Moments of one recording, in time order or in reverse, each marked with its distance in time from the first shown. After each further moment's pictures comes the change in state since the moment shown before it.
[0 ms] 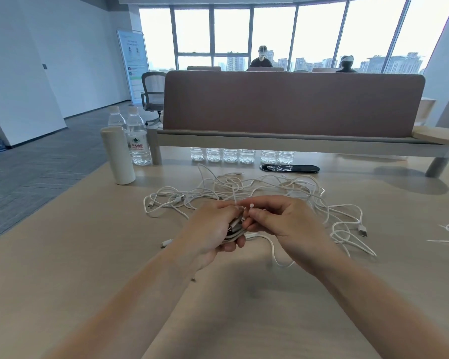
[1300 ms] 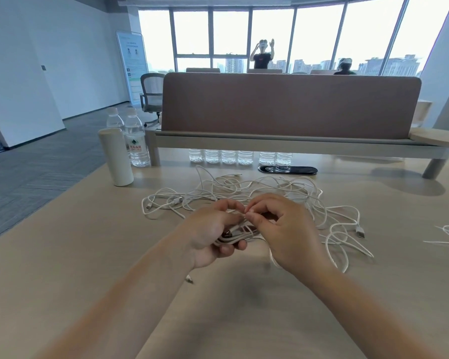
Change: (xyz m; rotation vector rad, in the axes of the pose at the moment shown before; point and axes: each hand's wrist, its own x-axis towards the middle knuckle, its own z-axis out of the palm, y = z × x) left_hand 0.006 0.002 -0.005 -0.128 -0.116 -0.189; right_hand 0.003 0.022 -0.003 -0.504 0.178 -0.351
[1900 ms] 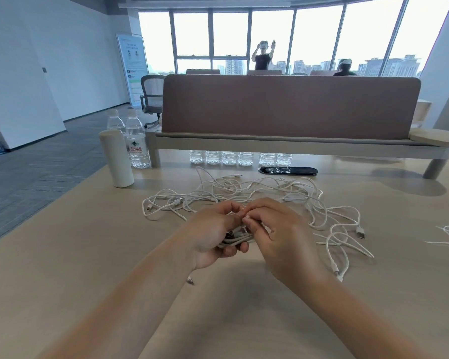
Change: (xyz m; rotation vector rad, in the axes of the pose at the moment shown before) left_hand -0.003 0.000 0.004 0.066 -0.008 0.050; right_hand -0.010 0.004 0.010 -0.199 0.108 -0.282
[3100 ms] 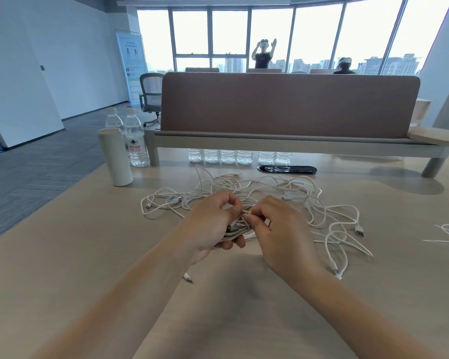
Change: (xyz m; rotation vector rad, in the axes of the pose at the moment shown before) left_hand -0.001 0.005 0.001 0.230 0.135 0.125; right_hand 0.003 0.007 0.003 -0.051 -0.109 0.228
